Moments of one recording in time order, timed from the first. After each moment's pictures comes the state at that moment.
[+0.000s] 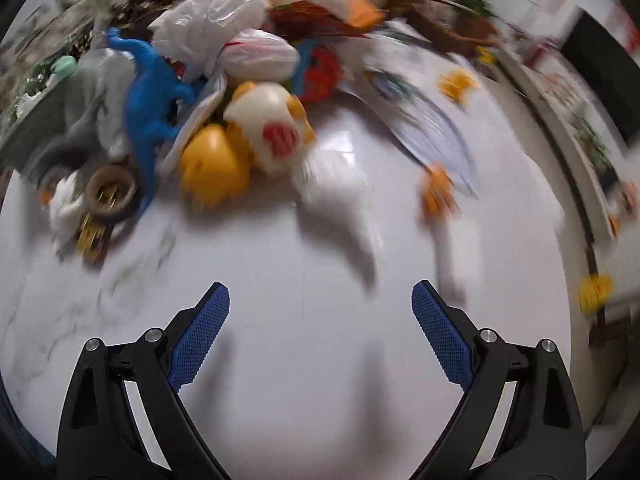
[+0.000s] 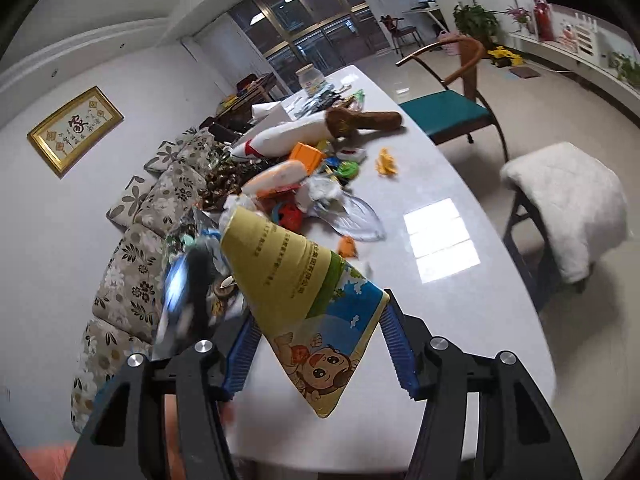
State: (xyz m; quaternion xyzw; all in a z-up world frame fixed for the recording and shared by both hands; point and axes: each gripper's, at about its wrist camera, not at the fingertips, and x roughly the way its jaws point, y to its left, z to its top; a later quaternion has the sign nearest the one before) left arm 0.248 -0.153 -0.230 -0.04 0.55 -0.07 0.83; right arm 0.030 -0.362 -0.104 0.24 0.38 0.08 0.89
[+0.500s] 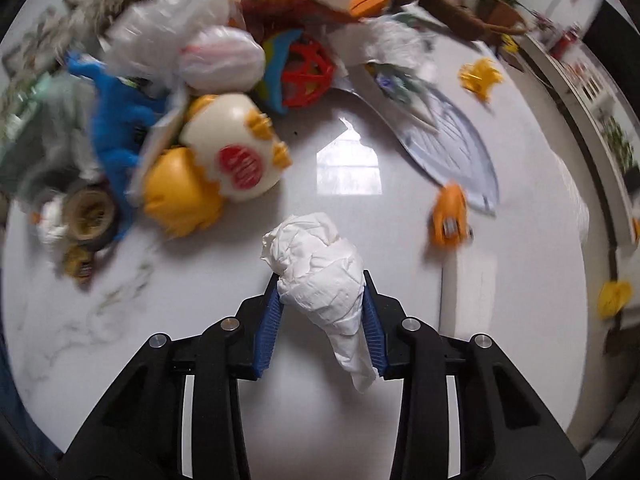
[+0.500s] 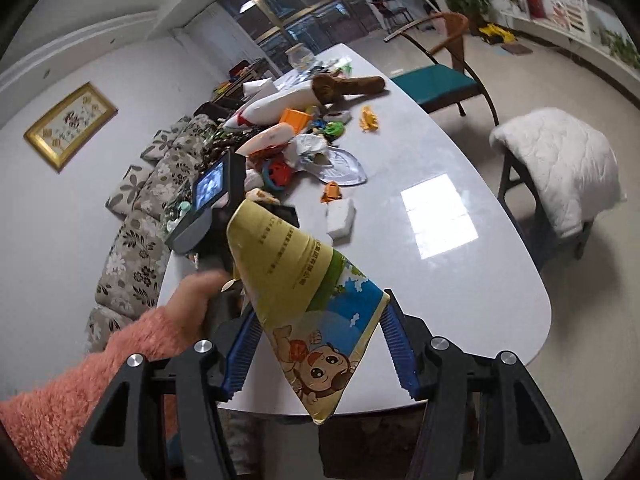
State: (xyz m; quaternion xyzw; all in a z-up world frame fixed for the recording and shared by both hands) left arm 0.251 -0.181 -0.227 0.01 0.57 -0.05 0.82; right arm -0.003 -0.352 -0.126 0.23 0.41 0.09 0.88
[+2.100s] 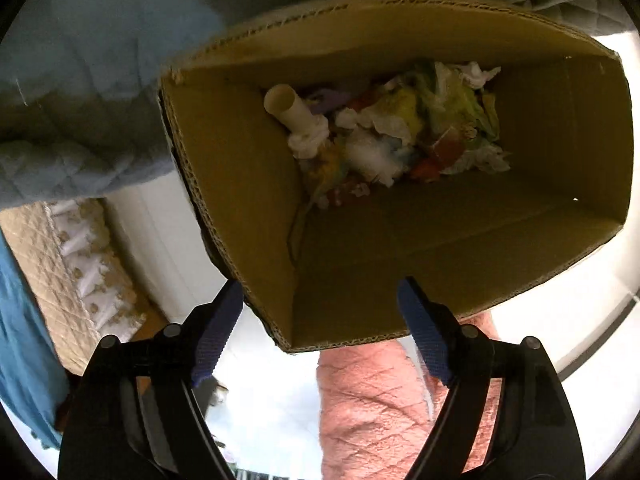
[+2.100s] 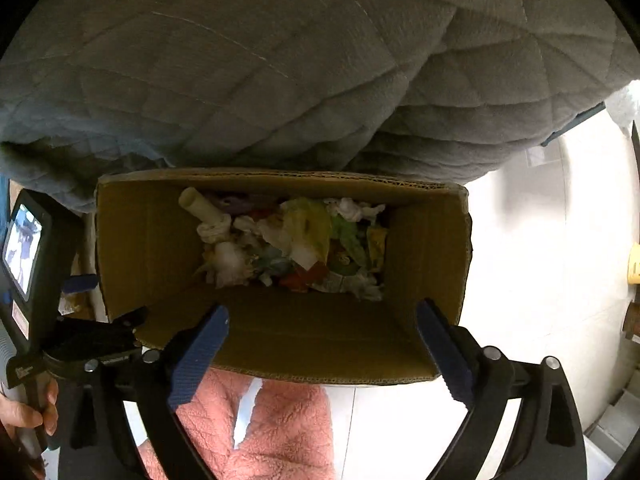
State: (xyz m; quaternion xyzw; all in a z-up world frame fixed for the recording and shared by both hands) left arm -0.072 -0.056 -0.626 0.12 0.81 -0.08 0.57; right arm -0.085 -0.254 -0.539 -0.01 0.71 0.01 0.71
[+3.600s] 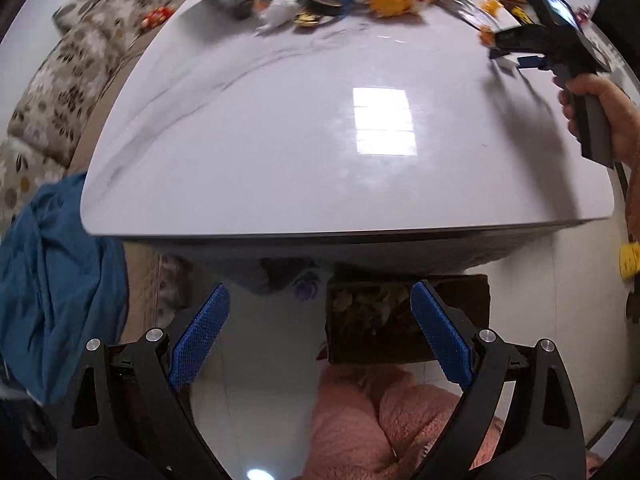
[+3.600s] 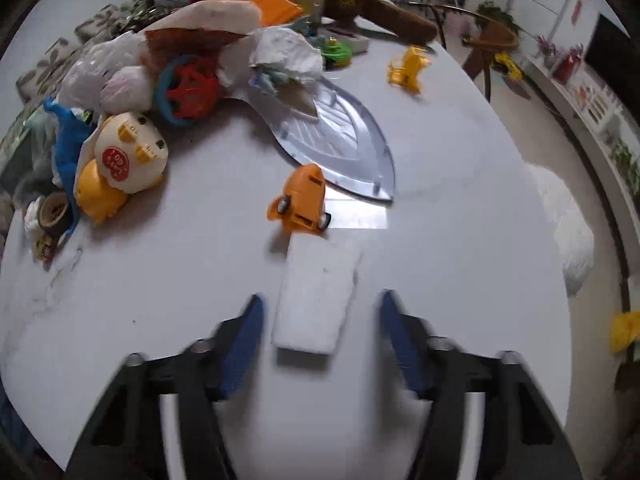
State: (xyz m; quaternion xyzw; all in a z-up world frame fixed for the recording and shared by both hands) left arm -0.031 0.001 -0.221 0.01 0.60 0.00 0.80; right arm 0.207 -0.264 -0.243 0.02 0.54 0.01 0.84
